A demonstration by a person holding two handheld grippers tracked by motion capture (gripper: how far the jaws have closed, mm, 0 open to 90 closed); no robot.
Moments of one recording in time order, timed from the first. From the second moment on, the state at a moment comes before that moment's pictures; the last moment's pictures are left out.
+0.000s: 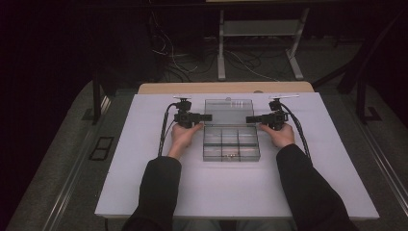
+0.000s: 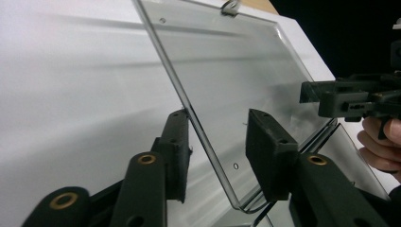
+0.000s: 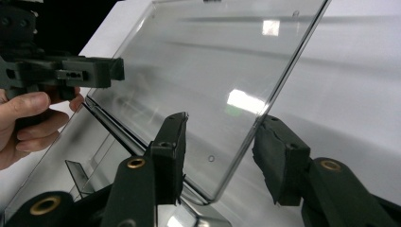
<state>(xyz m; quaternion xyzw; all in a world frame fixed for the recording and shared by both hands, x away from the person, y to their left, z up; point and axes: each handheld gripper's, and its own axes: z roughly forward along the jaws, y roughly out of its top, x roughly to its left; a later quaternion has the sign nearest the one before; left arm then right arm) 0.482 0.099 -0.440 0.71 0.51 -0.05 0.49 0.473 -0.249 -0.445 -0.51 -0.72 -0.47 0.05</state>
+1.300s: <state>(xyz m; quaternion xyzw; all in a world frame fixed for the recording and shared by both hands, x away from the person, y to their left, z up) 0.481 0.103 -0.407 0.69 0.47 0.00 0.55 0.463 -0.253 -0.429 -0.47 -0.74 -0.48 0.02</state>
